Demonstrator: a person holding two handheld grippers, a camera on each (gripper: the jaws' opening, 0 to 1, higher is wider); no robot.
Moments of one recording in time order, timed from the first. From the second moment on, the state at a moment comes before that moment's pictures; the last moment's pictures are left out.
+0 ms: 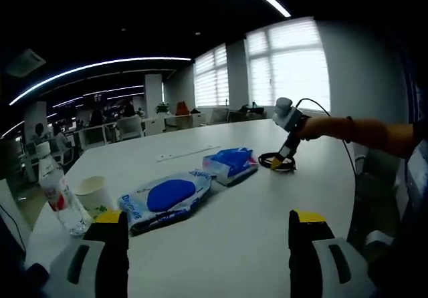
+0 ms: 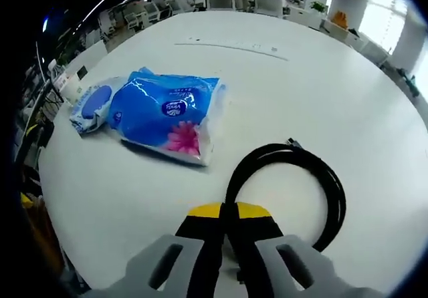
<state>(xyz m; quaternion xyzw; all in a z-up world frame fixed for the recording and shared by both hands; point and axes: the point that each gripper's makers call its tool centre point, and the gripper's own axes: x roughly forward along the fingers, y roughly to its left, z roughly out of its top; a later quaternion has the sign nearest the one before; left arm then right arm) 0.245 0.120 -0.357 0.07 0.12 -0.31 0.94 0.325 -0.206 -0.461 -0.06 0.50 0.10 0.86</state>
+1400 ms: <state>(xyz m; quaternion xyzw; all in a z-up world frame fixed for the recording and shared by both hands) 0.223 0.174 -0.360 0.04 0.11 -0.26 0.96 0.284 -0.133 -0.433 -0.10 0.48 0.17 0.86</state>
